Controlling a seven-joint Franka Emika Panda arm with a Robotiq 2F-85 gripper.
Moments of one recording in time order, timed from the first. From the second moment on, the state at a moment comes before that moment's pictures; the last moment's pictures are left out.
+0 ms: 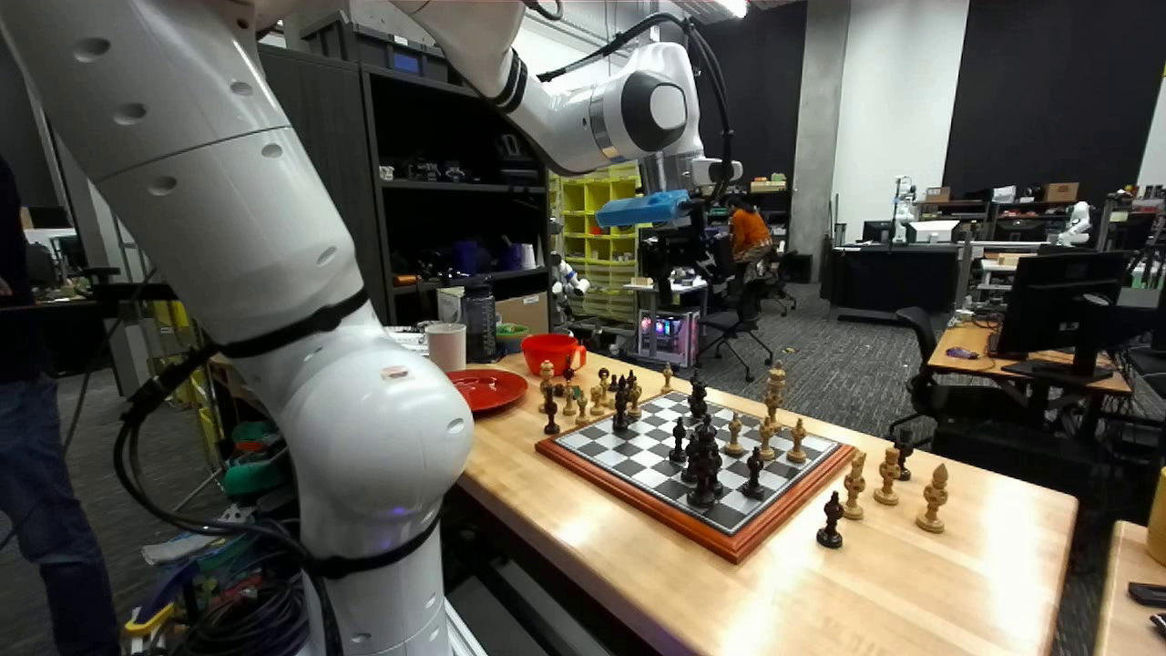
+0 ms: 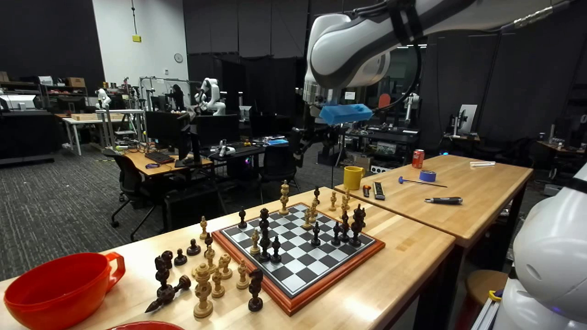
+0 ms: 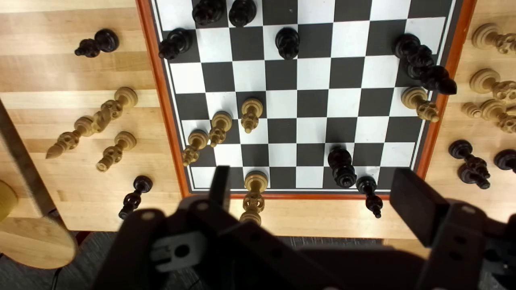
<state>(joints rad) -0.02 -0.39 0.10 -2.32 -0.08 2.13 0.17</state>
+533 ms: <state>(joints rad) -0.02 -0.38 0.10 -2.32 -0.08 2.13 0.16</state>
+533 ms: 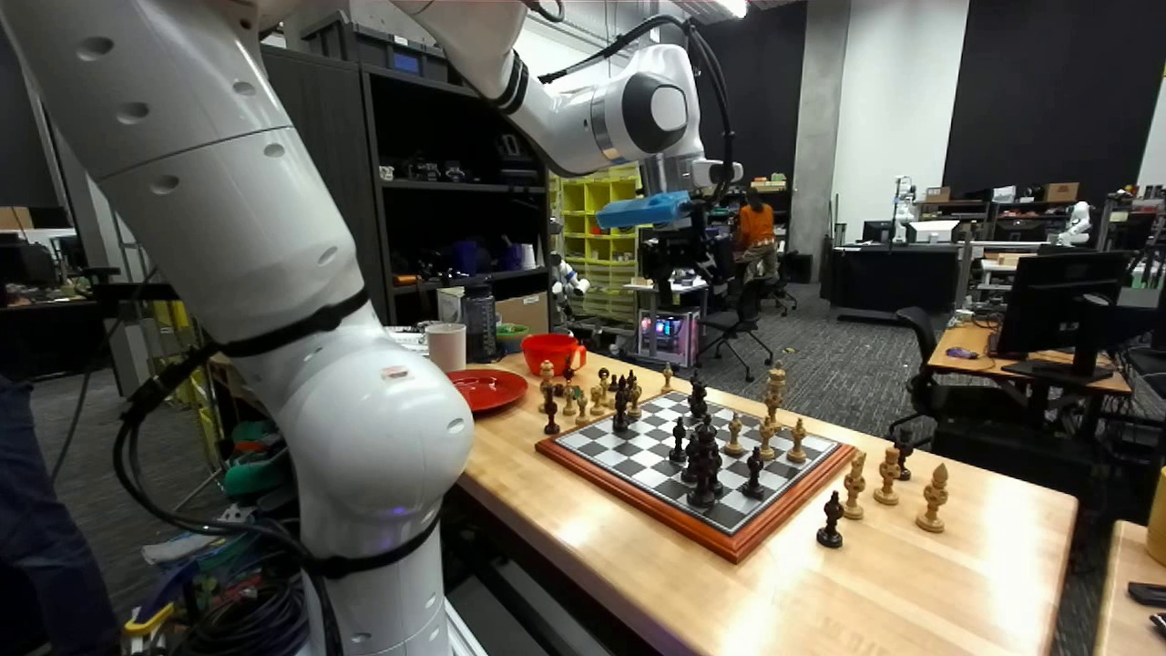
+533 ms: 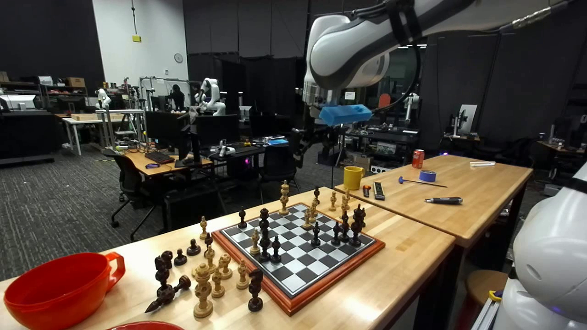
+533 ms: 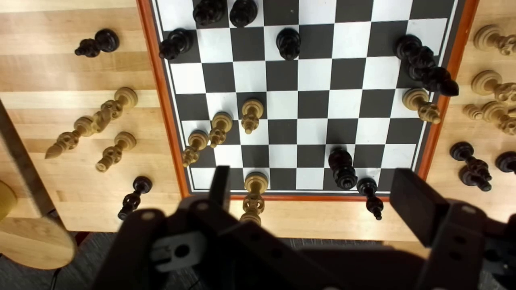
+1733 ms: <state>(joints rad) 0.02 0.06 0.09 -1.95 -0.10 2.13 0.01</state>
